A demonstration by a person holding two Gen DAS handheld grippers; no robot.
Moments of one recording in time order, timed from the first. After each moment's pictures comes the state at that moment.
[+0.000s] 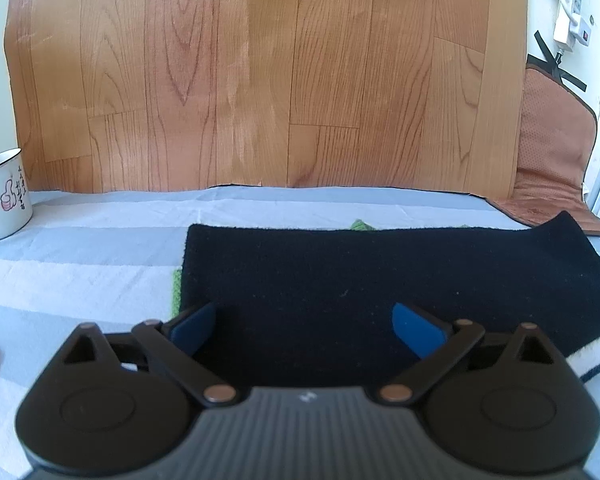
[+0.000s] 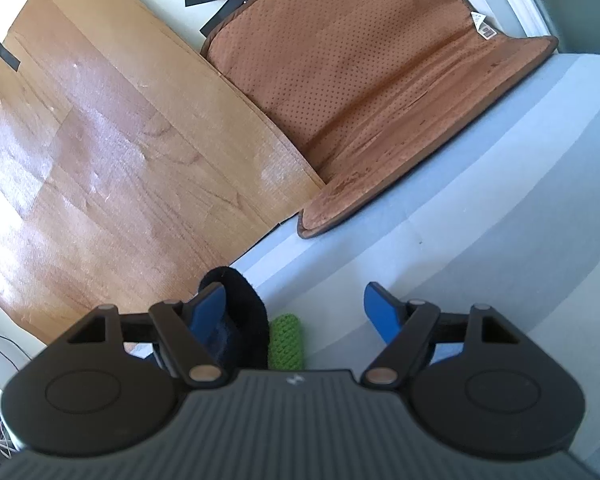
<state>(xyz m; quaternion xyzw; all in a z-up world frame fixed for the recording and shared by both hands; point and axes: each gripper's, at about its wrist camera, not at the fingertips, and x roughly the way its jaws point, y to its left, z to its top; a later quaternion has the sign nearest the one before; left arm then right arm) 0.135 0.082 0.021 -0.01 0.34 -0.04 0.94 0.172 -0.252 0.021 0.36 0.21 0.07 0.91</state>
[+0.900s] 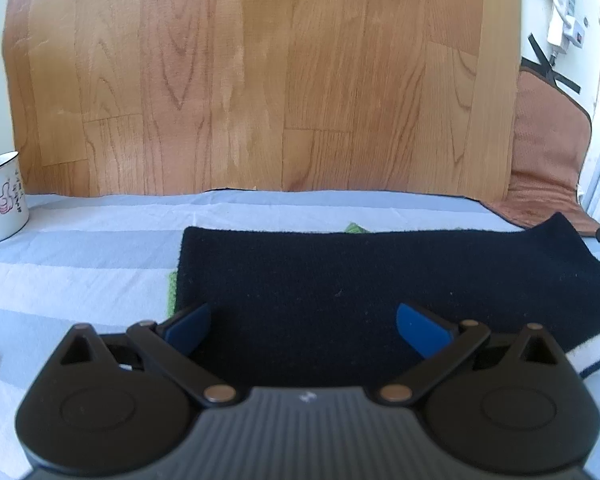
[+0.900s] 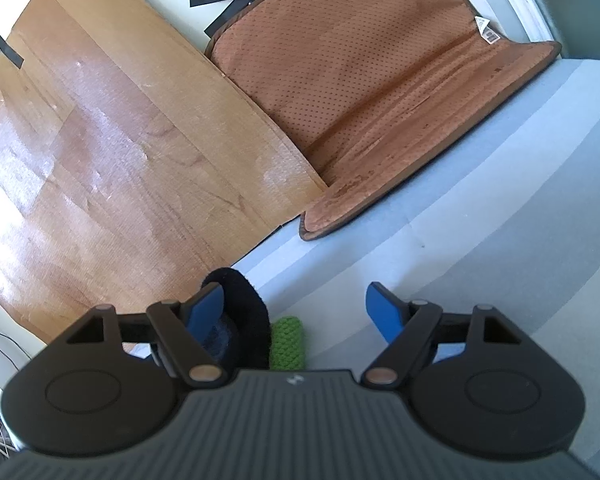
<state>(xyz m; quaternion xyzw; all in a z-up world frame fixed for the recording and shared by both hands) 0.132 0.081 0.023 -0.02 0.33 -0.04 0.94 0.173 -0.253 0.022 0.36 0.20 0.07 0.91</state>
